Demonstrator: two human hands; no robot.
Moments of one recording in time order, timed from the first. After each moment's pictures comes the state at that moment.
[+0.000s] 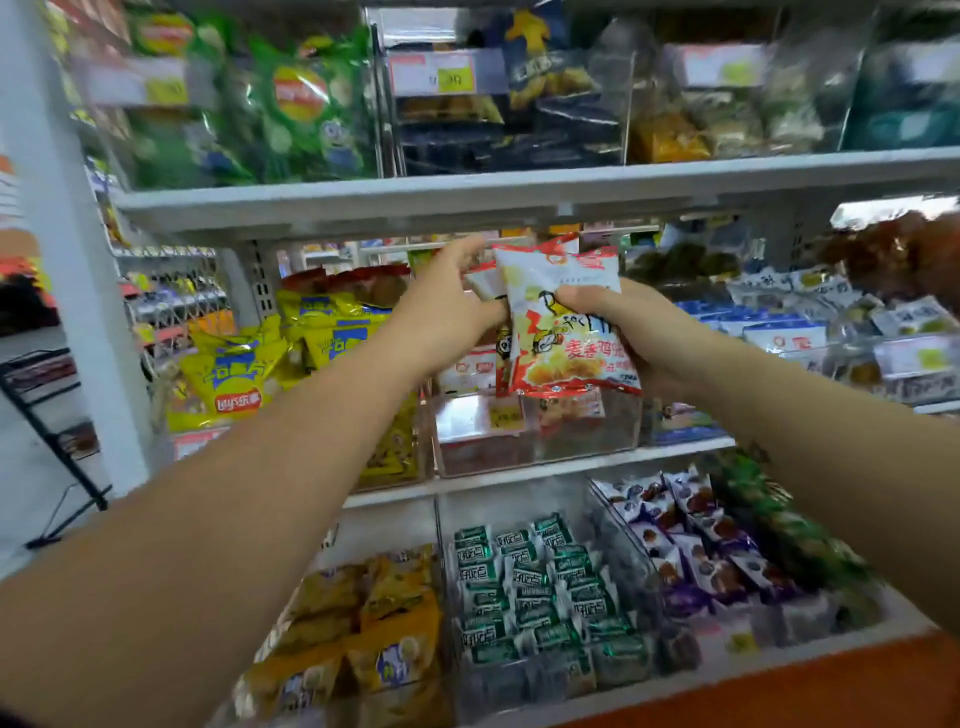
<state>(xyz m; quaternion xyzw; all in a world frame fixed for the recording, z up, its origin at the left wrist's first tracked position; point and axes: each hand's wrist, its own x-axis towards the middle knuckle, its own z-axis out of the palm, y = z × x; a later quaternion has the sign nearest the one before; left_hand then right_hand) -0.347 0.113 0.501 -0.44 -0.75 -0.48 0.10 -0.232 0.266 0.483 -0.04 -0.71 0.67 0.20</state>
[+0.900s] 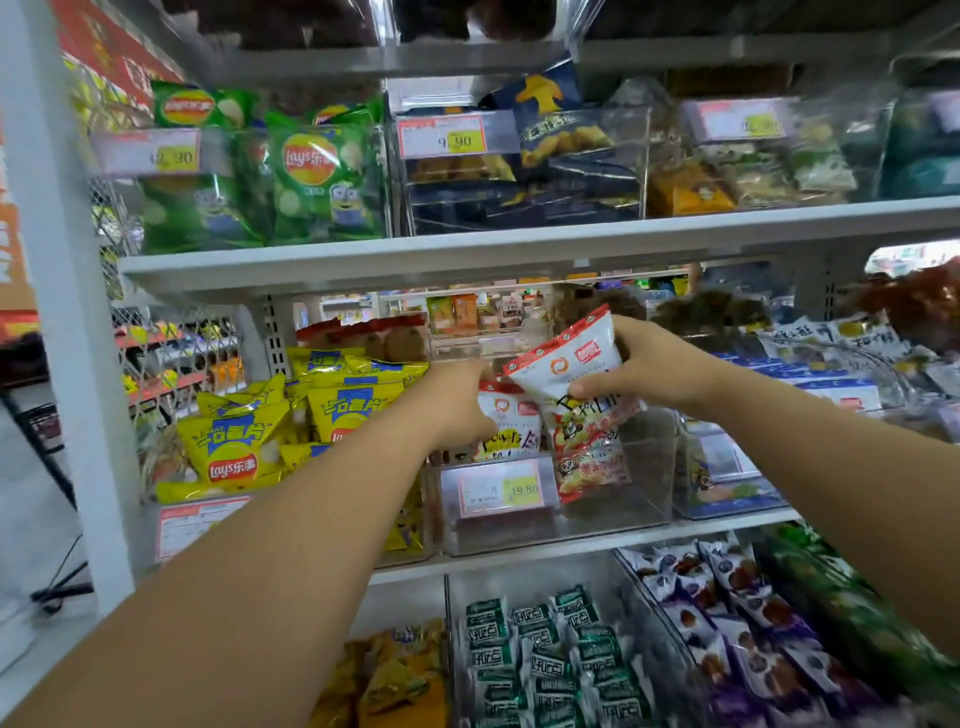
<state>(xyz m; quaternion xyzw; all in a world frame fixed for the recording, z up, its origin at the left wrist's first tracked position) -0.407 0.139 0.486 -0.41 -0.89 -0.15 0.13 -0.285 0.338 0.489 -0.02 -0.88 0.42 0.24</state>
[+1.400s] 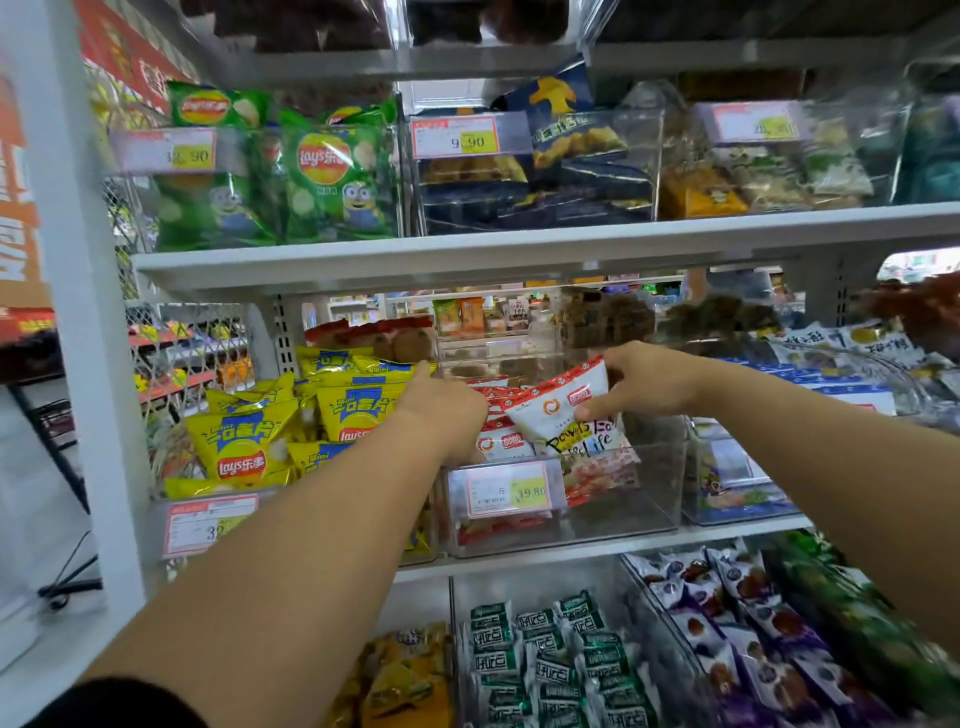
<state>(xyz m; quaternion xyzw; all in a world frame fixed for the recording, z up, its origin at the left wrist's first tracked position) -0.428 0.142 0.474 -0.39 -0.87 0.21 0.23 -0.302 0.342 0.491 -0.07 -0.94 0.32 0.13</state>
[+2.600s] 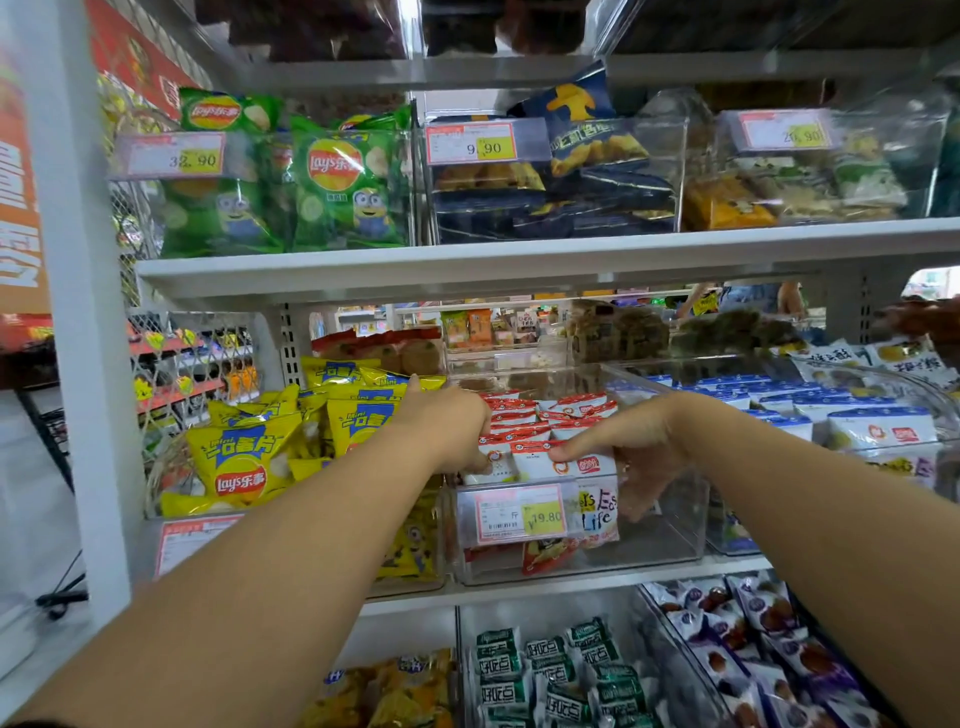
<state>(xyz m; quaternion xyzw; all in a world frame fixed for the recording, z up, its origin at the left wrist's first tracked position) -0.448 0.140 0.475 -0.40 -0.90 0.05 0.17 -0.342 0.337 0.471 -0.19 -0.86 0.44 -0.16</state>
